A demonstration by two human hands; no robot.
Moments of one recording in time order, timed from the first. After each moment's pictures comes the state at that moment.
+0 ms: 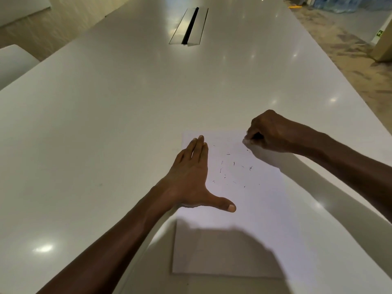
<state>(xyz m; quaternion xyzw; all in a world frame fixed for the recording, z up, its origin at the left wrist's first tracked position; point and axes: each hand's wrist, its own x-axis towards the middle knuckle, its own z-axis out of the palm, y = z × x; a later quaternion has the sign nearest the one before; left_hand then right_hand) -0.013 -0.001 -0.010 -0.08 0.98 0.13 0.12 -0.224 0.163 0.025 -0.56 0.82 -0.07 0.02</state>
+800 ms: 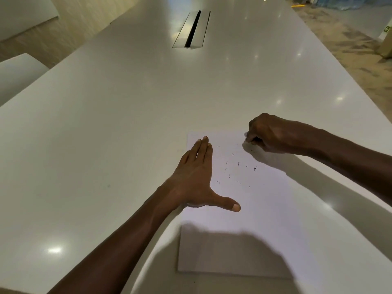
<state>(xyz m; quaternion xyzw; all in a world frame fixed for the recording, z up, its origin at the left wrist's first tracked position) -0.014 -0.003 -0.010 -0.08 0.98 0.13 0.13 -0.220 0.163 0.023 -0.61 0.79 -0.05 0.01</state>
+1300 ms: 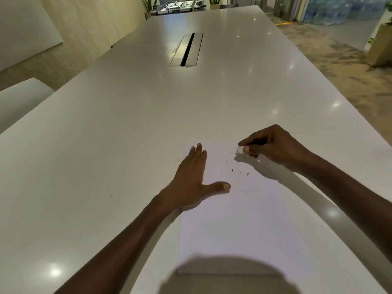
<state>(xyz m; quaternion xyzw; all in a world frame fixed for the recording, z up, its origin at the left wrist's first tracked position) -0.017 -0.008 -0.017 -0.09 0.96 0.27 0.01 -0.173 0.186 0.036 -0.31 0.80 -0.47 0.19</state>
